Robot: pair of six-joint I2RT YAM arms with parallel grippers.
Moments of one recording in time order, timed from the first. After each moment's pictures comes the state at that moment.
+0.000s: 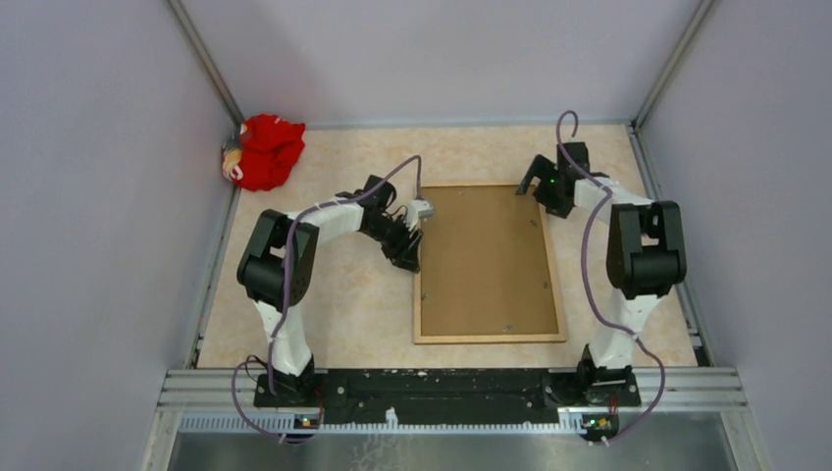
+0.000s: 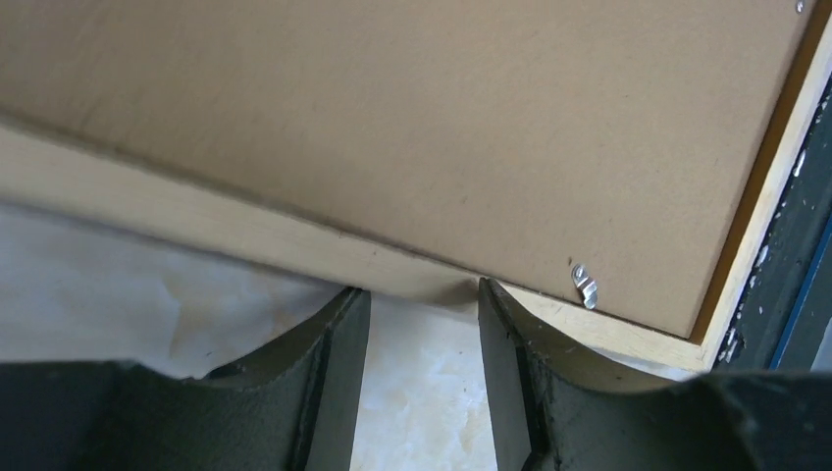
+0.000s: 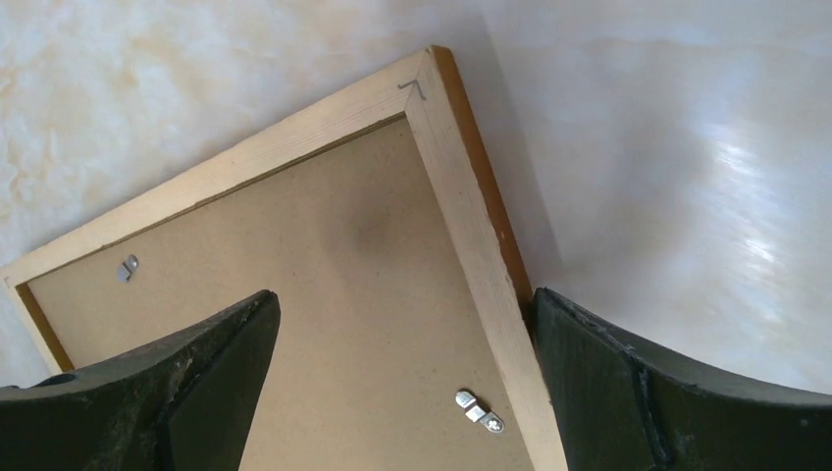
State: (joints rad) left arm -0.40 1.91 1.20 -0.52 0.74 0.45; right arm 0.05 1.85 1.20 -0.23 -0.08 0.58
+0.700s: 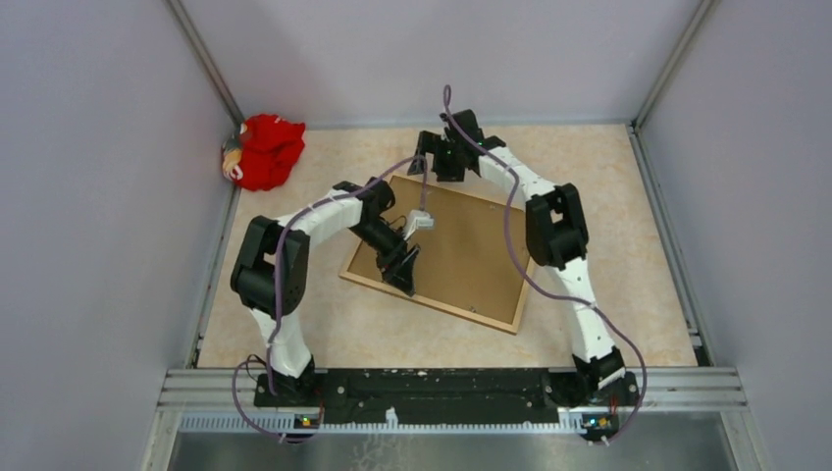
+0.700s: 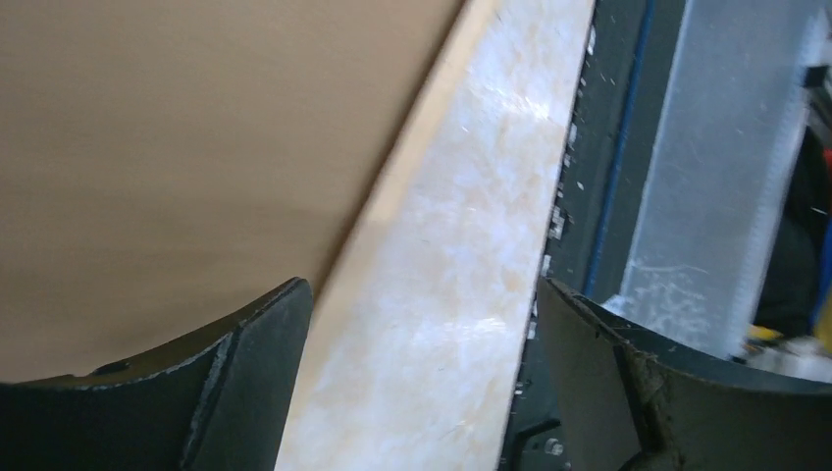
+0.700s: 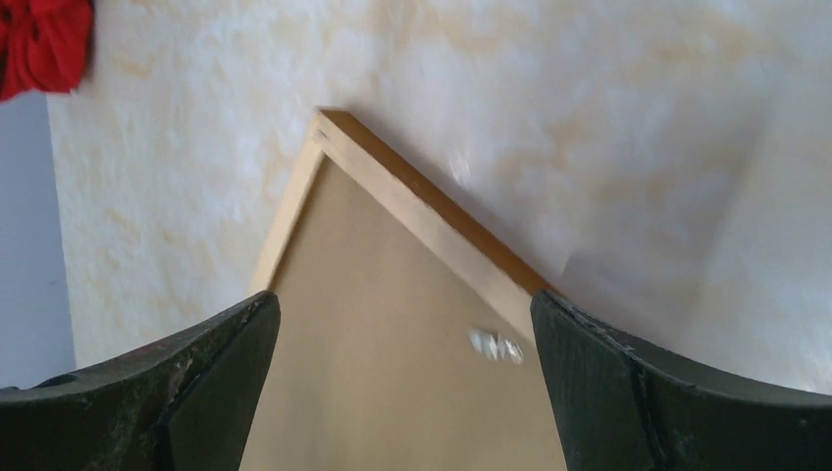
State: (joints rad) left arm -0.46 1.85 1.23 -0.97 0.89 0.65; right arm 0.47 2.55 2.30 -0.44 -0.31 0.54
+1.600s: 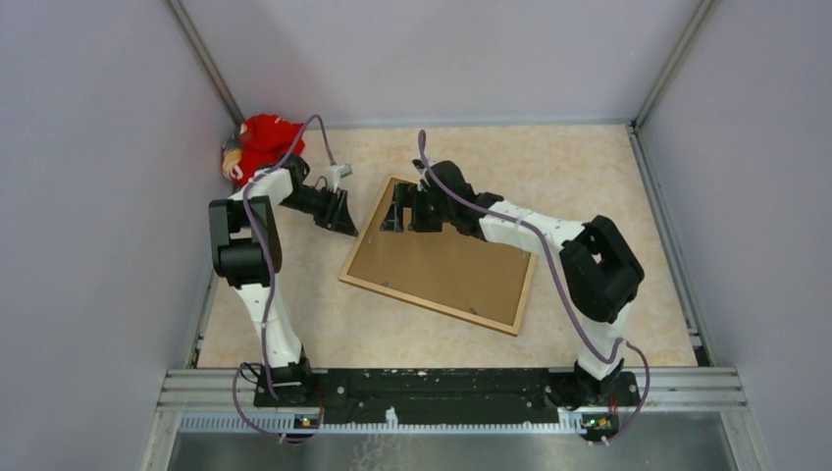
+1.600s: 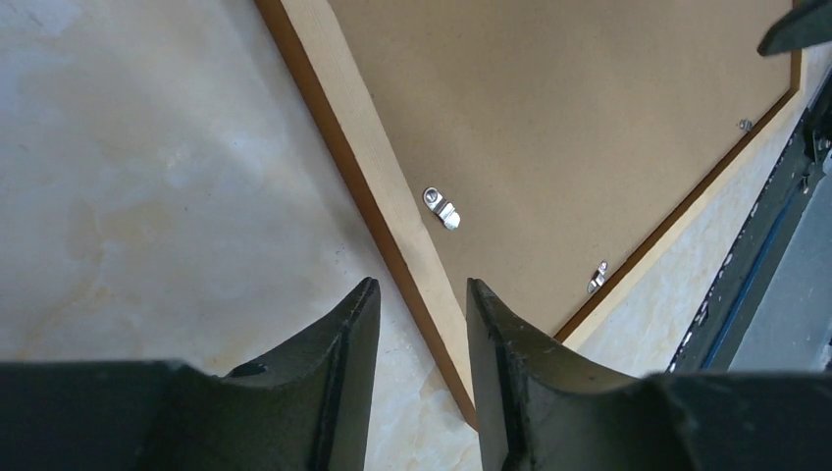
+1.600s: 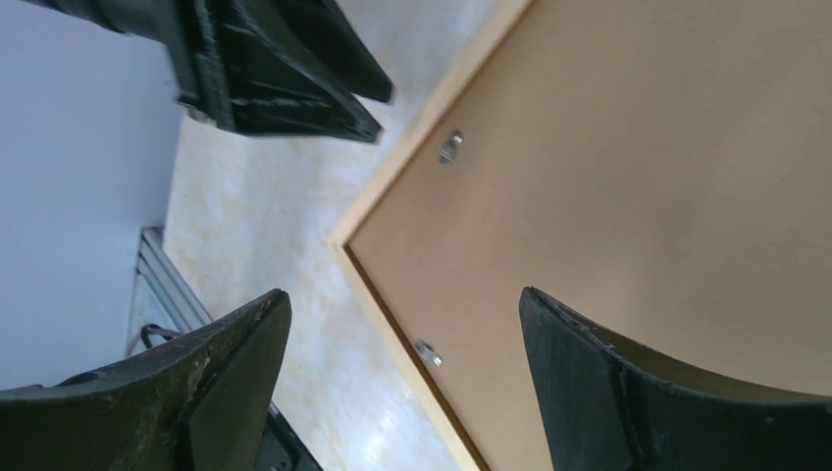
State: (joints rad) left arm 0.08 2.04 1.49 -0.90 0.86 0.60; right arm 0.74 1.86 1.37 -0.13 -0.25 0.63
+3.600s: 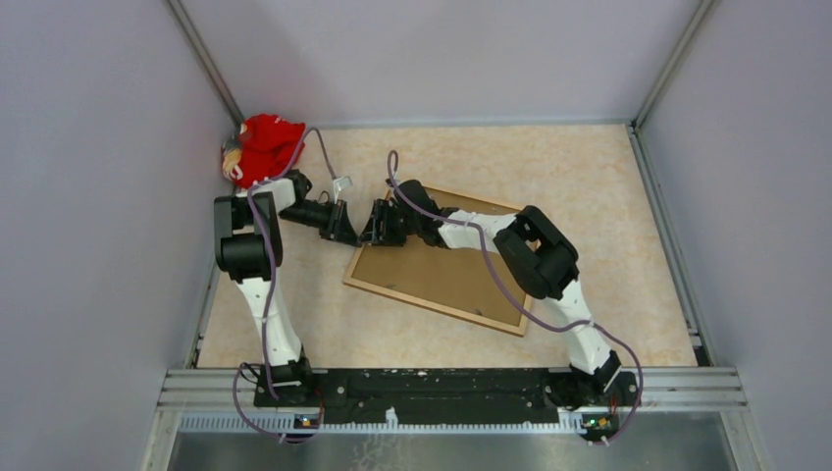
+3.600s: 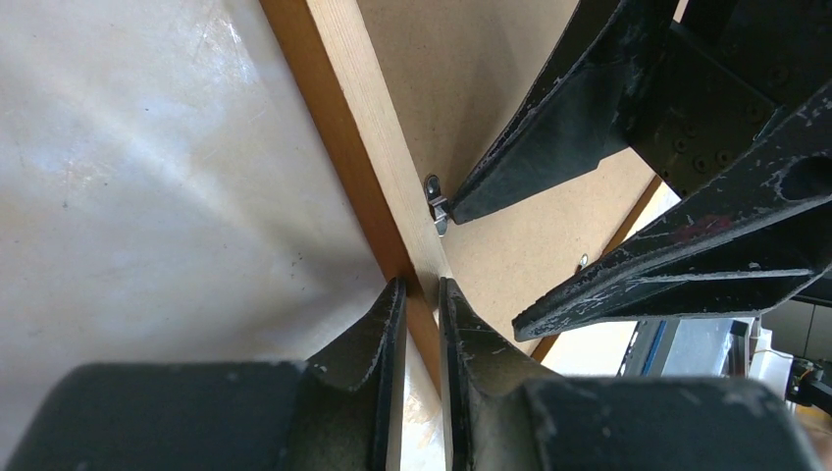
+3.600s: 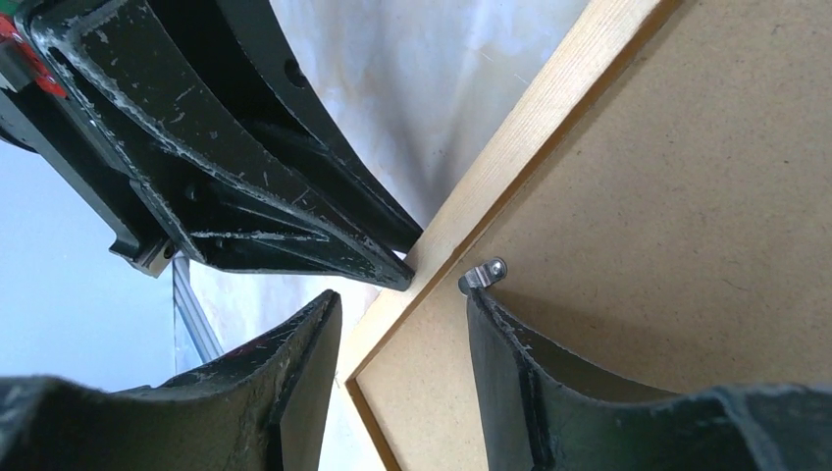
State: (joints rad) left arm 0.09 2.12 1.40 -0.86 0.99 0.58; right arm 0.82 2.26 1.55 0.13 -0.33 0.84
